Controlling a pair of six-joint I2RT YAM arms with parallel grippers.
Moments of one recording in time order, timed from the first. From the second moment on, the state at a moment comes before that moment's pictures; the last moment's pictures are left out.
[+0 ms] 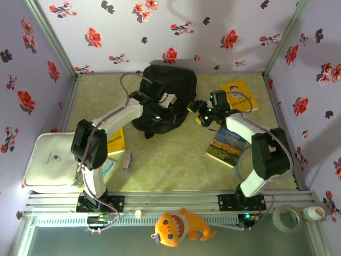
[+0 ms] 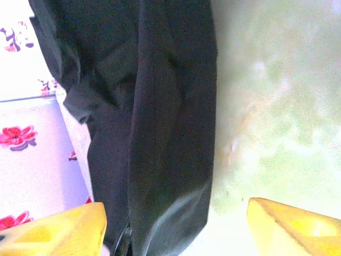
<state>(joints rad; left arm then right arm) -0.65 1.89 1.58 -0.75 0.39 -0.33 0.34 1.62 0.99 -0.12 -0.45 1.11</state>
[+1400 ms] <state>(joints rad) -0.68 1.89 1.49 -0.72 0.37 -0.30 0.33 1.77 1.13 -0.25 -0.34 1.03</state>
